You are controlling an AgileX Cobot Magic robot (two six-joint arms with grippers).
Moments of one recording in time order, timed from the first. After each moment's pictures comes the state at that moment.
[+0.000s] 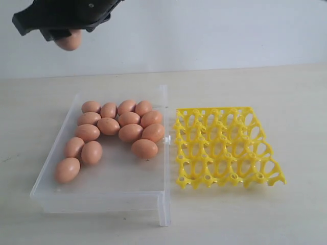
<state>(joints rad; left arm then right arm) -0.01 0.01 0.00 0.11 0.33 -0.03 0.83 1.99 -1.99 0.05 0.72 -0.05</state>
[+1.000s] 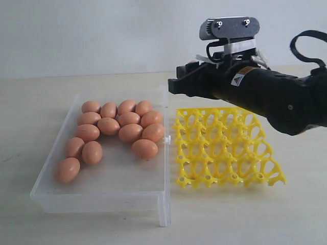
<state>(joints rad) -0.01 0.01 0.00 0.11 0.33 -0.03 0.55 1.67 -0.83 0.19 -0.40 -0.01</state>
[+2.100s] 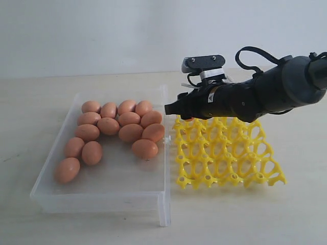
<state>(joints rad) -0.01 0.01 0.00 0.11 0.33 -0.03 0.45 2.02 -1.09 -0.05 -0.16 0.21</state>
